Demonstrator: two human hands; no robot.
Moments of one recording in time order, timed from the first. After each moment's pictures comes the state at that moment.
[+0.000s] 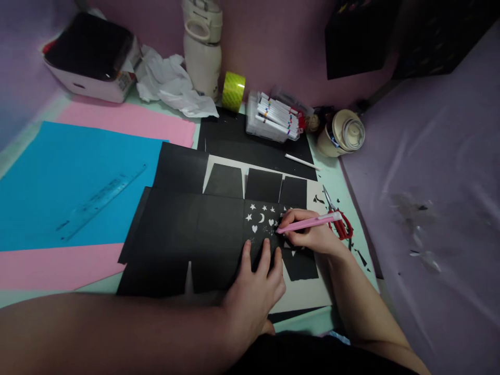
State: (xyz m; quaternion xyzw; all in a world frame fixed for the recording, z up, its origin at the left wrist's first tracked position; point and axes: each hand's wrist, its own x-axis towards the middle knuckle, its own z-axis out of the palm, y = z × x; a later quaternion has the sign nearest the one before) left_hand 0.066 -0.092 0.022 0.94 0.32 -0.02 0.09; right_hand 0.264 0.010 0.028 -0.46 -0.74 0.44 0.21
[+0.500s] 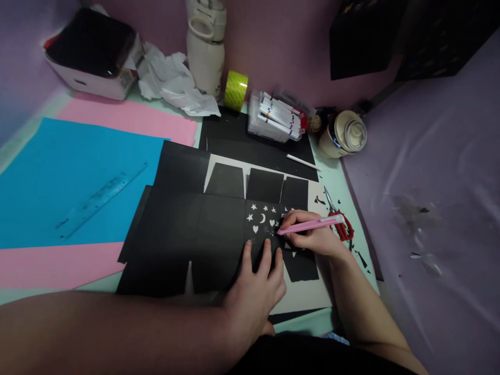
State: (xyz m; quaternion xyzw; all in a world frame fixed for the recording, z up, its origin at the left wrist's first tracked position) left_hand 0.067 -0.092 0.021 0.94 0.31 -0.03 0.10; right_hand 0.264 0.011 0.032 -0.45 -0.75 0.45 0.20
